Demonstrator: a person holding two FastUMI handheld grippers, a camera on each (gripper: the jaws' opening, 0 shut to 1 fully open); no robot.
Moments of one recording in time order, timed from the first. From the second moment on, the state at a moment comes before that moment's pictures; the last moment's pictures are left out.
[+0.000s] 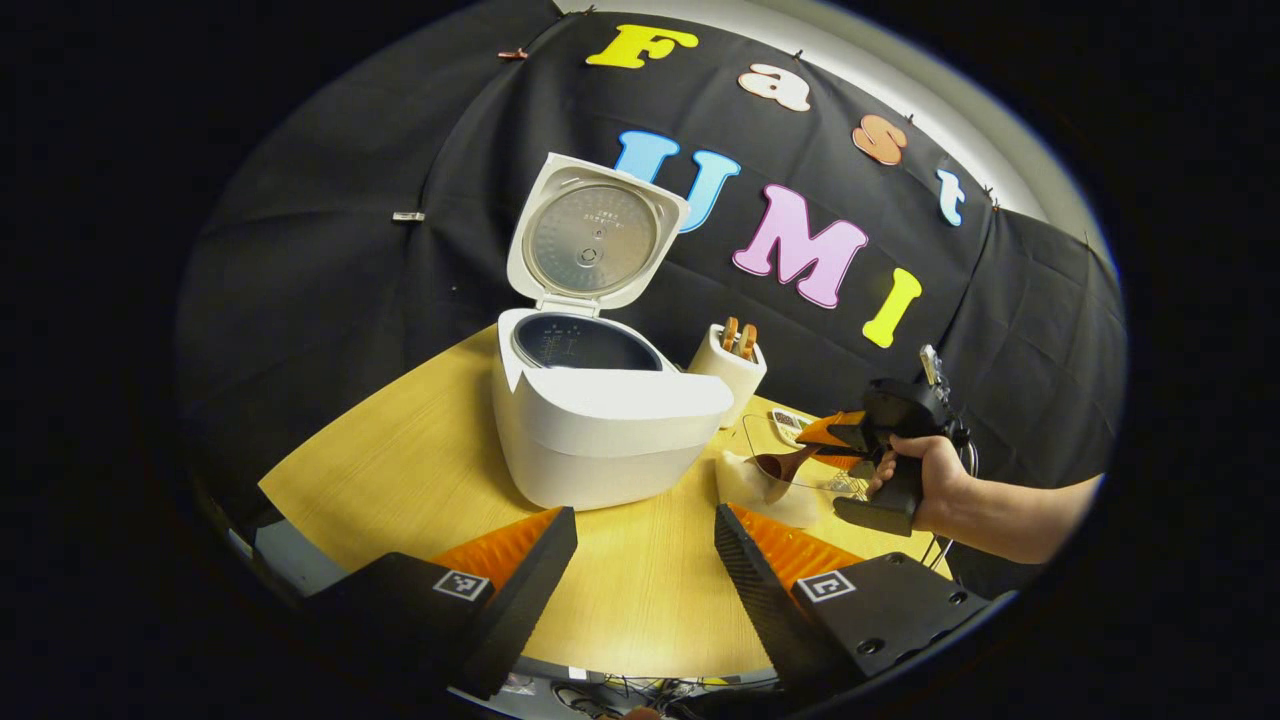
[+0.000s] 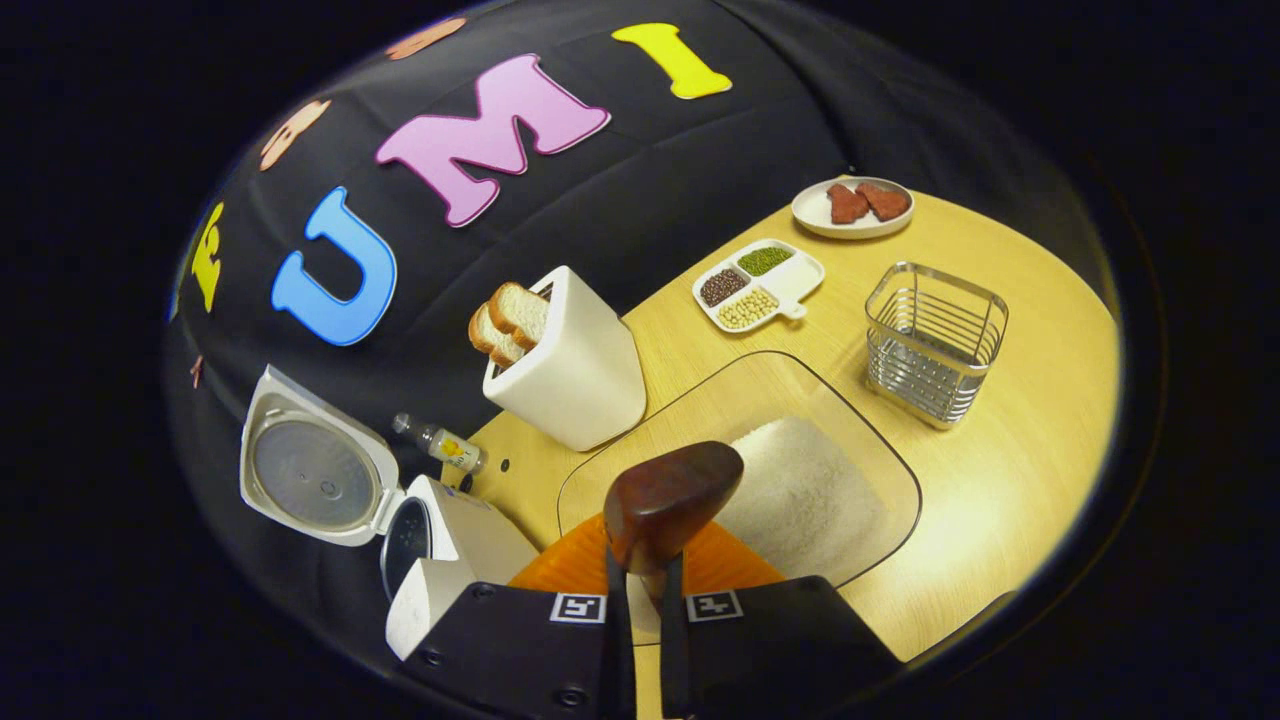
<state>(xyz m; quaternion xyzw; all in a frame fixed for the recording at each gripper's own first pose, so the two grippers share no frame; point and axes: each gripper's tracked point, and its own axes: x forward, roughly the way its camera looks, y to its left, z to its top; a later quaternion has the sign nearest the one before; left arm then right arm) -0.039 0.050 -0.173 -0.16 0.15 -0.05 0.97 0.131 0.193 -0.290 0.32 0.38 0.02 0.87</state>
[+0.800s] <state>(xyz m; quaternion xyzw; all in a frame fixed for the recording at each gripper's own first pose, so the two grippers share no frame) -0.024 0.036 -0.170 -0.15 0.16 -0.01 0.98 0.150 0.118 -0.269 0.45 0.40 -0.03 0.80</state>
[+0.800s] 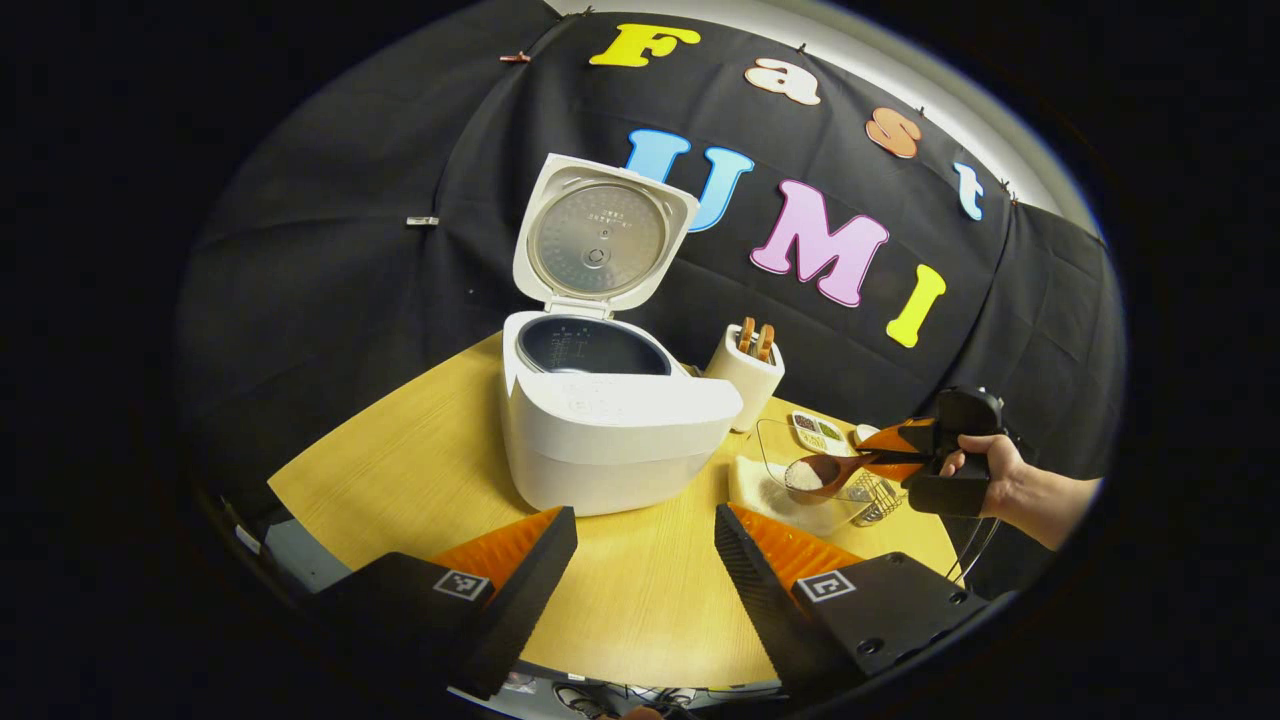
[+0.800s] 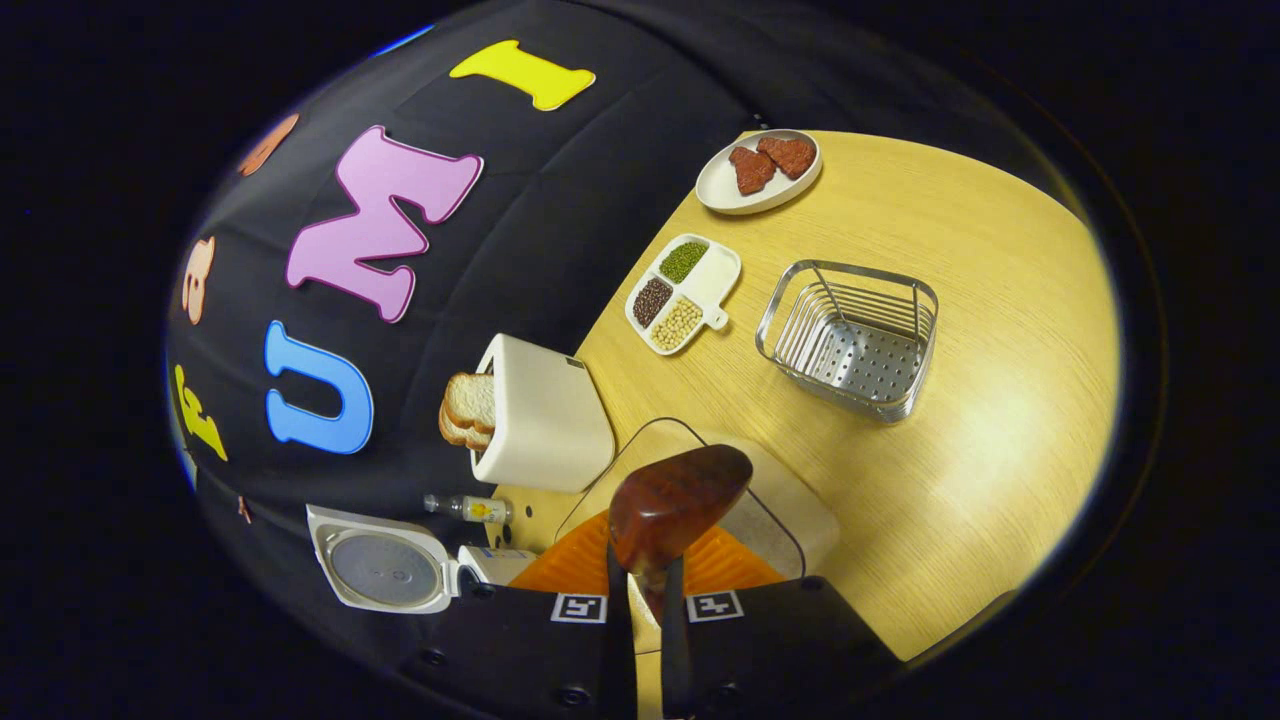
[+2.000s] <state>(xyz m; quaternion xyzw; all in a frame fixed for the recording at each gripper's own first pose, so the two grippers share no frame) -0.021 0.072 -0.145 -0.16 0.12 0.03 0.98 0.183 0.294 -0.144 0.53 0.41 0.10 0.73</state>
